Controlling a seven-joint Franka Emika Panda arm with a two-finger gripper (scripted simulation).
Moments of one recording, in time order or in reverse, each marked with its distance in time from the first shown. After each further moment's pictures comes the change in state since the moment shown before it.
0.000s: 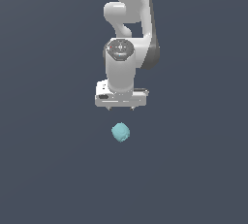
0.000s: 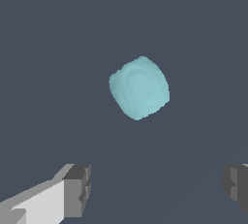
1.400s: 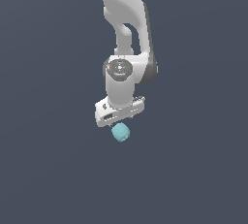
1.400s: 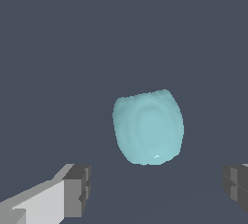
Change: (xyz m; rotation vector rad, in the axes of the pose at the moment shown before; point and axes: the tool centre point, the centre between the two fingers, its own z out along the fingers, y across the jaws) arm 0.041 0.002 0.038 -0.005 0.036 -0.376
